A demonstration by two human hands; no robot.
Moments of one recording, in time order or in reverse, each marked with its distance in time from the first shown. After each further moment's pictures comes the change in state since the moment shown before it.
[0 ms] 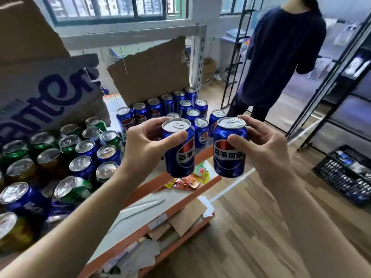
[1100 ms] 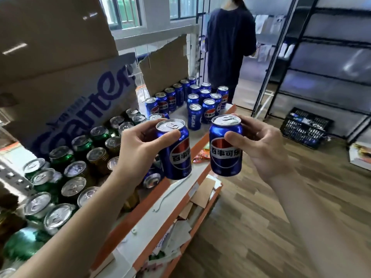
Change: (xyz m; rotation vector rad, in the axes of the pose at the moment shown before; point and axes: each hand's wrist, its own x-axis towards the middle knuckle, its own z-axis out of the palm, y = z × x) left_hand -0.120 0.038 -0.265 -0.122 -0.259 -0.057; right_hand -0.215 -0.056 0.245 -0.069 0.244 -0.071
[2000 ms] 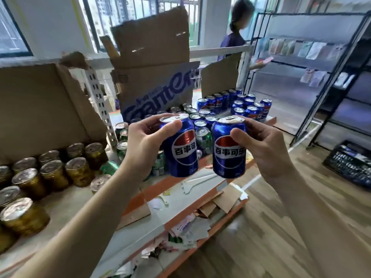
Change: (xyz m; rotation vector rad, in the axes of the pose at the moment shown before) left_hand -0.164 0.060 -0.067 -0.050 0.293 0.089; right_hand -0.114 -0.059 0.070 0.105 -0.314 -0.111
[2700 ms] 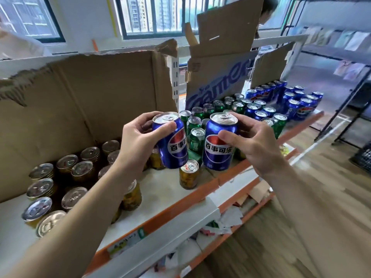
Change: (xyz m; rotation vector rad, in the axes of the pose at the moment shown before) left_hand -0.007 0.015 -0.274 0.061 0.082 -0.075; right_hand -0.013 -0.003 0.262 -0.047 -0.094 0.079
